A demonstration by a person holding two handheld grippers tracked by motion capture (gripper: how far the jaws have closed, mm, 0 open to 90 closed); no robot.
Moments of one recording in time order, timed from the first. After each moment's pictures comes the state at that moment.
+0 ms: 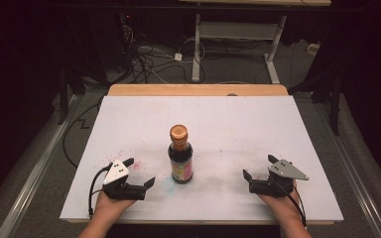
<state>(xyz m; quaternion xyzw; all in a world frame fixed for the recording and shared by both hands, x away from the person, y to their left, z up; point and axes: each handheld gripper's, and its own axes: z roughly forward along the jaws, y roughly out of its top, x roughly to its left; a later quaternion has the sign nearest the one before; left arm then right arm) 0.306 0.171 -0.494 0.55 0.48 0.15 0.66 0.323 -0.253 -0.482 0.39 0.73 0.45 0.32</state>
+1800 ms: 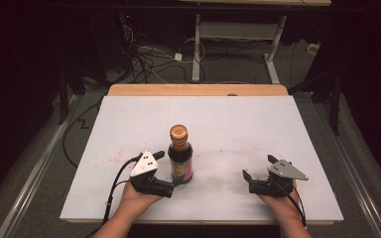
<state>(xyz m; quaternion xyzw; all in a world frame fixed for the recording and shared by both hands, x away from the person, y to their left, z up) 0.308 0.097 -0.452 0.58 0.42 0.09 0.69 0.323 -0.252 -0.482 0.39 0.74 0.45 0.32</state>
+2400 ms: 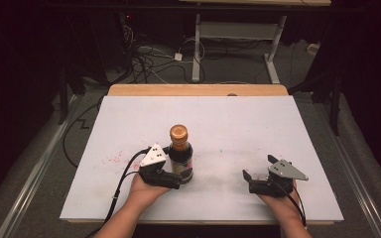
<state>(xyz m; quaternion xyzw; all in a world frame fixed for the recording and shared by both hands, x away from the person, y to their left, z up) 0.329 0.079 -0.448 0.58 0.42 0.06 0.69 0.323 -0.252 -0.482 0.39 0.74 0.45 0.32</state>
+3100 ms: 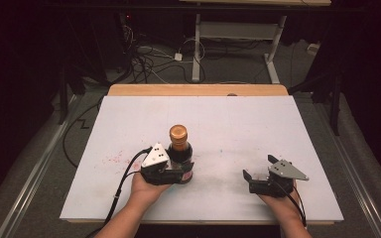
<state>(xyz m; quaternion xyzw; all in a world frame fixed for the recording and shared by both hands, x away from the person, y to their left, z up) 0.328 0.075 -0.444 0.58 0.41 0.08 0.70 0.323 -0.253 -0.482 0.39 0.74 0.45 0.32</state>
